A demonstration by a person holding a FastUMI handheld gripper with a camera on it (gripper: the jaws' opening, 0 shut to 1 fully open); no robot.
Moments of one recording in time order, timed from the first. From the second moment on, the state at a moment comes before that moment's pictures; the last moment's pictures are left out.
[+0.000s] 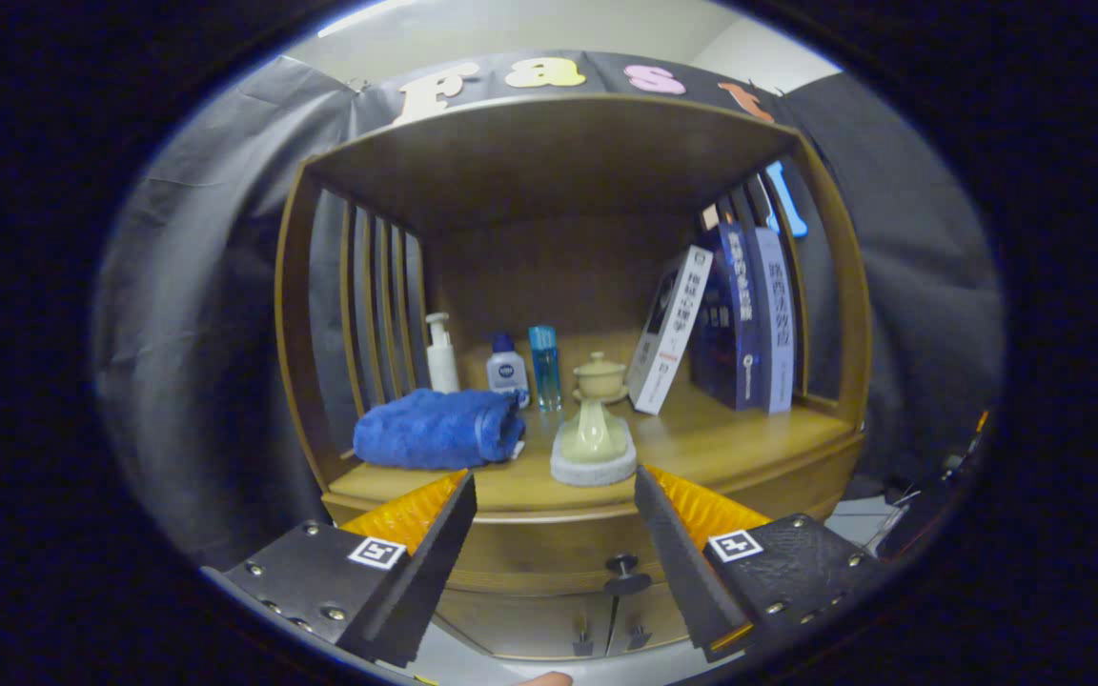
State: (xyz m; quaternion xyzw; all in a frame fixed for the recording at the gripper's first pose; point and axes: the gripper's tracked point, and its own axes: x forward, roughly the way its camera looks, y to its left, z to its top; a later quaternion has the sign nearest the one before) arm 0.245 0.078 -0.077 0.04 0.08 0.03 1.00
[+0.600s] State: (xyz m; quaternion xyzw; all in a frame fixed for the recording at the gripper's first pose) arm 0.170 0.037 0.059 -0.01 -0.02 -0.04 1.00
